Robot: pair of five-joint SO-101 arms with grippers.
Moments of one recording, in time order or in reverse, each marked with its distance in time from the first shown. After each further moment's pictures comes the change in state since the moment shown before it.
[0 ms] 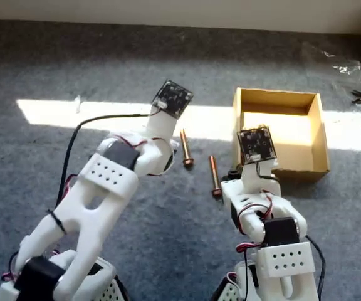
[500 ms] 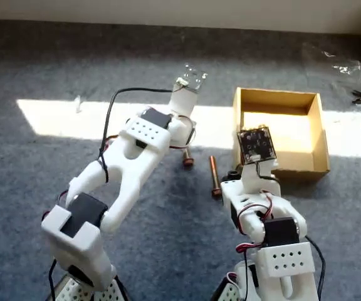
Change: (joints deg) left arm 0.4 33.7 -26.3 0.0 7.0; right arm 0.0 0.0 0.4 0.0 0.0
